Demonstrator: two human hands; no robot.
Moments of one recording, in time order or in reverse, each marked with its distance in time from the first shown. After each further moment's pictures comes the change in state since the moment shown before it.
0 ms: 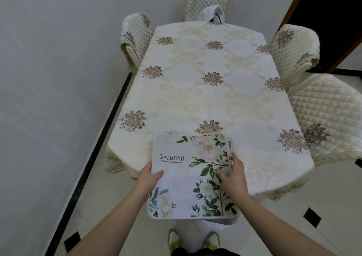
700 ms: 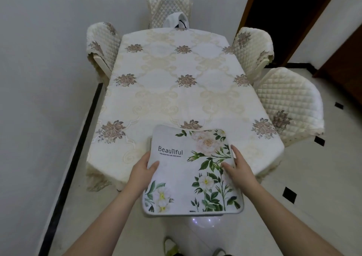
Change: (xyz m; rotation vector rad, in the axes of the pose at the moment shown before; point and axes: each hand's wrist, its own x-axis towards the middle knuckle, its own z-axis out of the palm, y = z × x) left_hand 0.004 0.047 0.007 0.326 -0.141 0.361; right_hand -0.015 0.010 -0.054 0.275 -0.017 0.129
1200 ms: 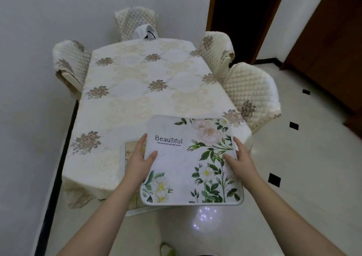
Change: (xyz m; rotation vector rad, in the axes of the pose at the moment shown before) left_hand -0.027 0.070 0.050 -0.032 -0.056 0.162; right_hand -0.052 0.028 -0.082 0.186 0.186 -0.051
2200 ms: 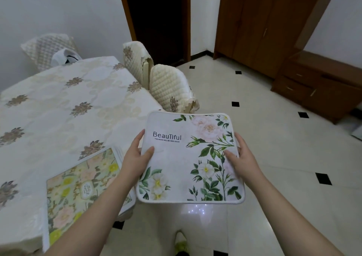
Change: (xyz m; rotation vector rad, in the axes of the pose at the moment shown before) left_hand -0.051 0.137 0.217 0.032 -0.325 0.108; right_hand -0.091 0.085 -0.242 0.173 0.326 0.021
